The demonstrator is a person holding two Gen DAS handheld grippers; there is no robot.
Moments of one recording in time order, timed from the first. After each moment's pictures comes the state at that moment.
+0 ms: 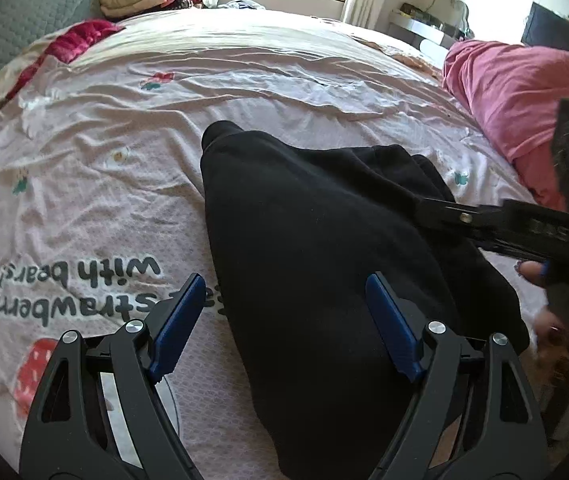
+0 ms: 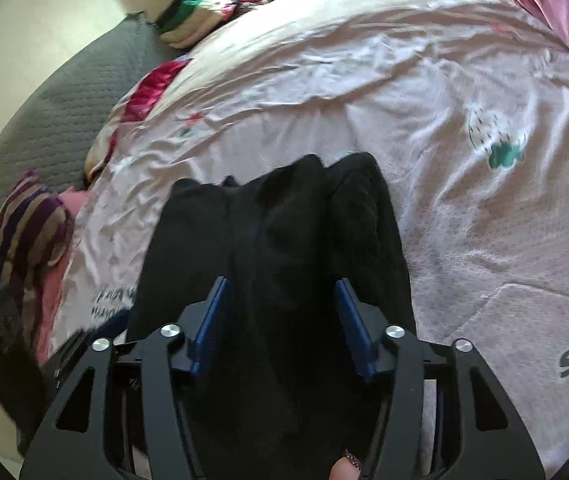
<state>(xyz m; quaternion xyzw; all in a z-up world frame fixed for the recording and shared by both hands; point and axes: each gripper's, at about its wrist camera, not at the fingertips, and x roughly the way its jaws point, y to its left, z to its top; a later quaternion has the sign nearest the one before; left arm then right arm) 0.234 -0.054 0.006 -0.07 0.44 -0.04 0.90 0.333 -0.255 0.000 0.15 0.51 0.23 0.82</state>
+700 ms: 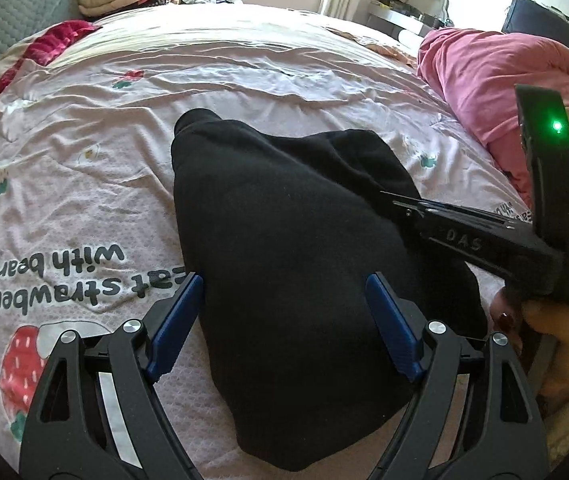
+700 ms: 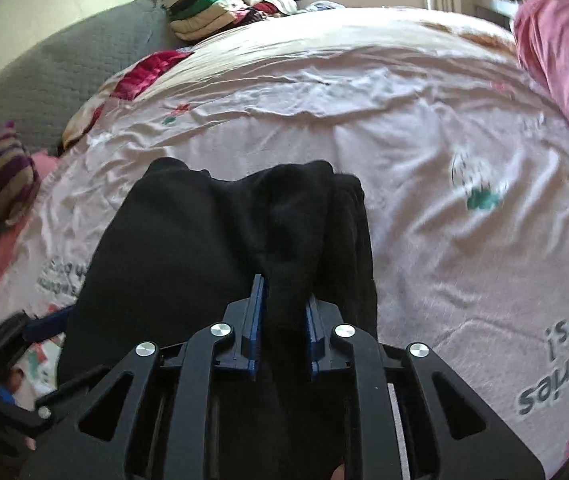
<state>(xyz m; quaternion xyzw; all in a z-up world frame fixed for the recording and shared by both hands) 0.224 -0.079 0.011 -0.07 0.45 -0.07 0.89 0.324 -0.251 -0.003 0.04 0.46 0.22 0.86</state>
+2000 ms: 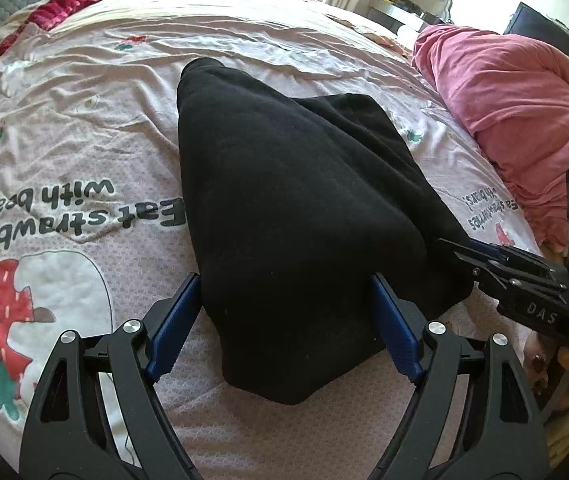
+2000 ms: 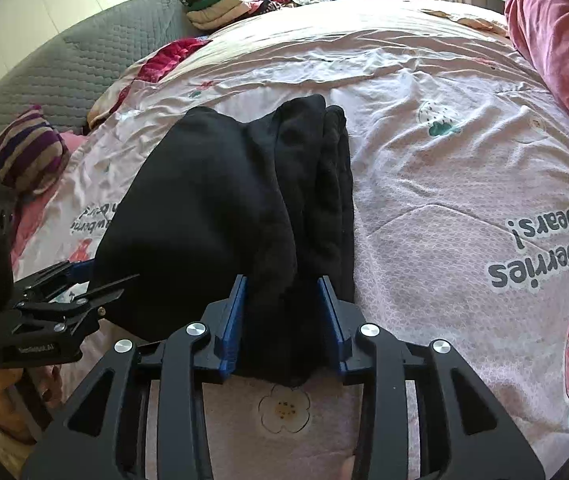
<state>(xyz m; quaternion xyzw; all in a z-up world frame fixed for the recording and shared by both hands) 0.194 -0.078 -0.005 -0.11 0.47 -0.09 0.87 0.239 -0.287 0.006 0.02 0.47 0.24 0.85</state>
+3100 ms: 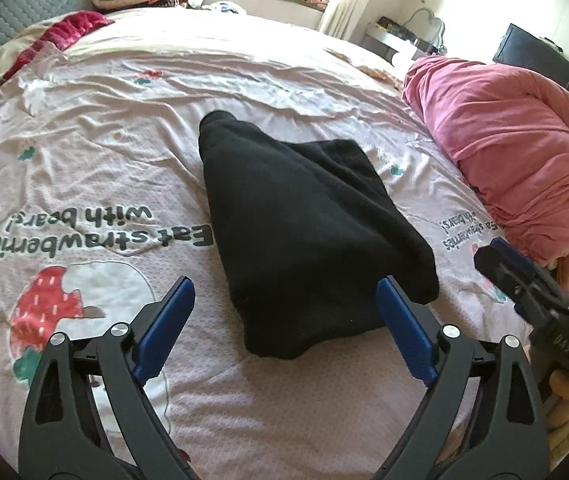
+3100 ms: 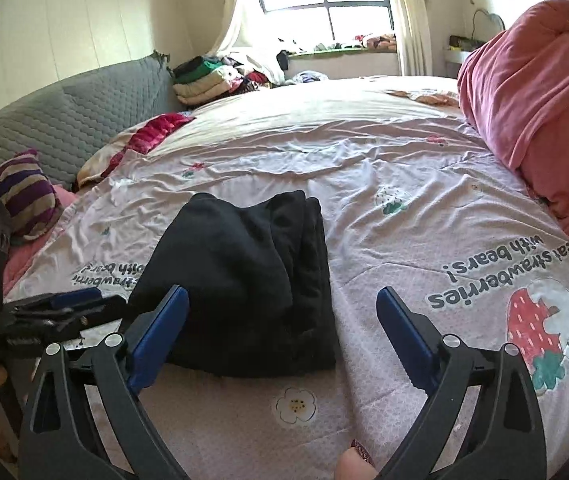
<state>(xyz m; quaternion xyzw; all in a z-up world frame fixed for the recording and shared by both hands) 0.157 -0.060 0.041 -0.12 0.42 -0.09 0.90 0.177 -0.300 0.057 0.04 0.32 0.18 0.93</state>
